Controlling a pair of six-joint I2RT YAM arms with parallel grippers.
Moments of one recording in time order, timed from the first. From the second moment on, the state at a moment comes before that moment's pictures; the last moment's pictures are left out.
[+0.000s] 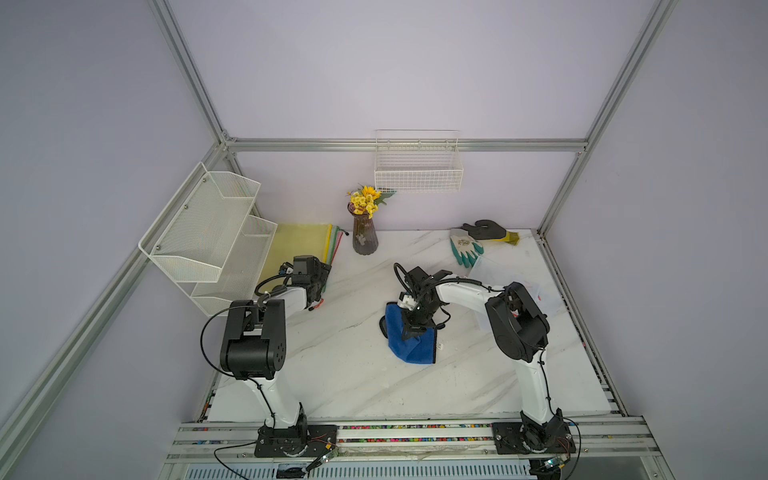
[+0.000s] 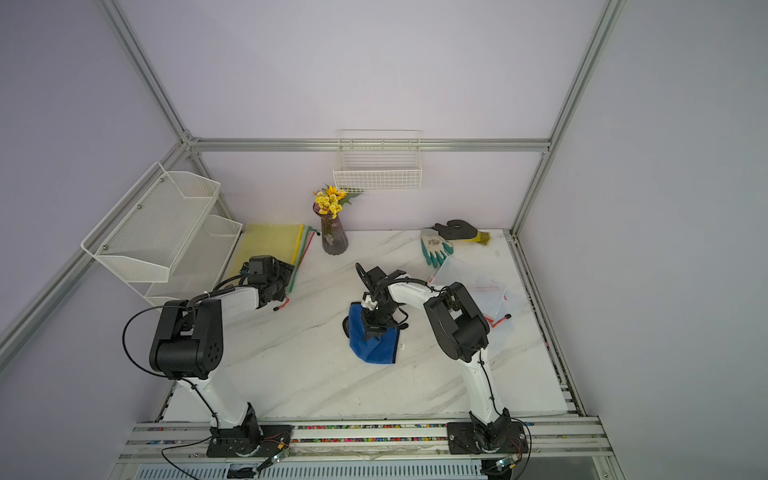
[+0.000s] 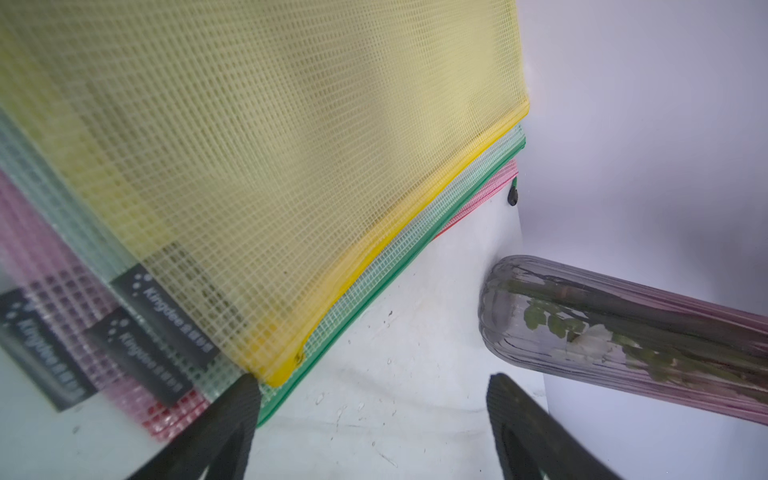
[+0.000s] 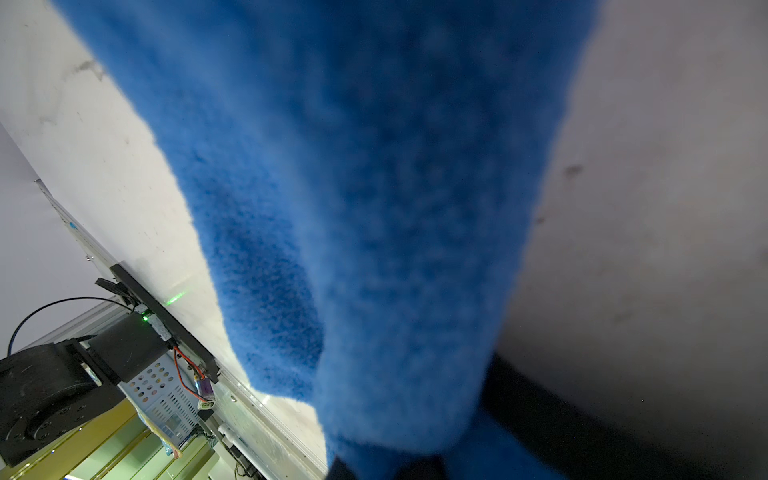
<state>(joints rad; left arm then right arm) 0.02 1.82 1.02 0.09 -0.02 -1.20 0.63 2.16 1.54 -0.86 -0.54 0.37</state>
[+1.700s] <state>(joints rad) 0.05 1.73 0.95 0.16 -0.05 -1.12 0.63 2.14 1.51 -0.84 -0.54 0.38</state>
